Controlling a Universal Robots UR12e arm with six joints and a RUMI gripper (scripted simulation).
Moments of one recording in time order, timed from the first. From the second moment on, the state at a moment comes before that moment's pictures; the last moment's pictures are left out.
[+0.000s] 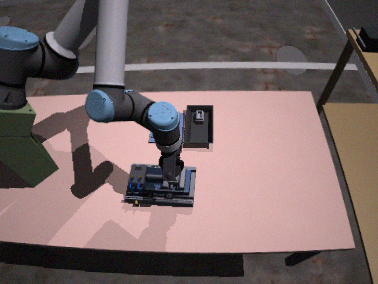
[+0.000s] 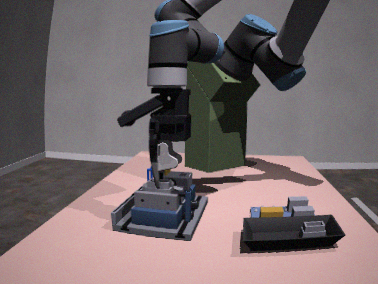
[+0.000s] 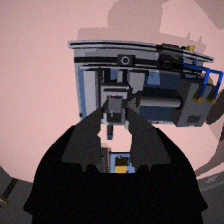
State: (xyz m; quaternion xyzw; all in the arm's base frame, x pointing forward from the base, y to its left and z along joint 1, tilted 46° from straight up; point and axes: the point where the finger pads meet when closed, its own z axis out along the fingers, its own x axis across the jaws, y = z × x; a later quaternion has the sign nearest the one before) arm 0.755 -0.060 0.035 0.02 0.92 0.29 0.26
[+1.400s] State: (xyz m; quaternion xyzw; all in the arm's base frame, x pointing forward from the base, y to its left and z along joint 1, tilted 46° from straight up) arm 0.734 -0.082 0.066 0.02 0.92 0.28 0.26
